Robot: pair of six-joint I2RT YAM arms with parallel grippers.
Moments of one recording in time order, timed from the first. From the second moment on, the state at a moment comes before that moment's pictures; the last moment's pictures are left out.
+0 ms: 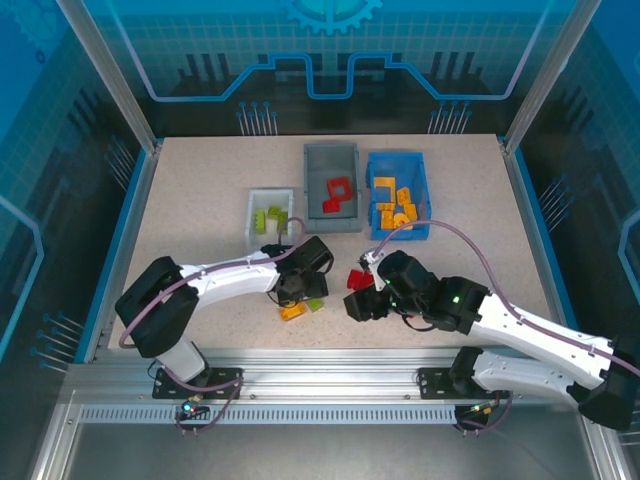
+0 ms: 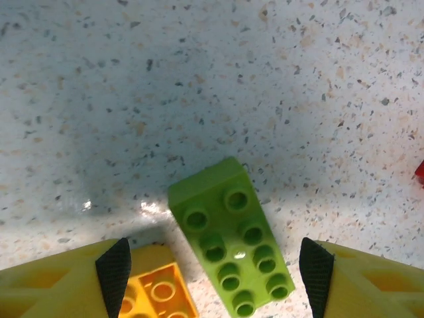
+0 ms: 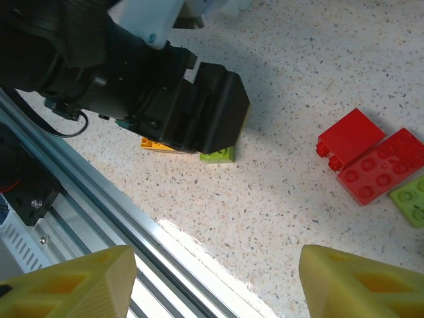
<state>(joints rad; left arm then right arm) -0.82 1.64 0.98 -0.66 -0.06 -1.07 0.98 0.95 0.79 -0.64 0.00 0.52</state>
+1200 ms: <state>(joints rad) -0.55 1.50 1.15 -0.72 -0.17 -0.81 1.05 0.97 0.79 -0.50 0.06 0.51</state>
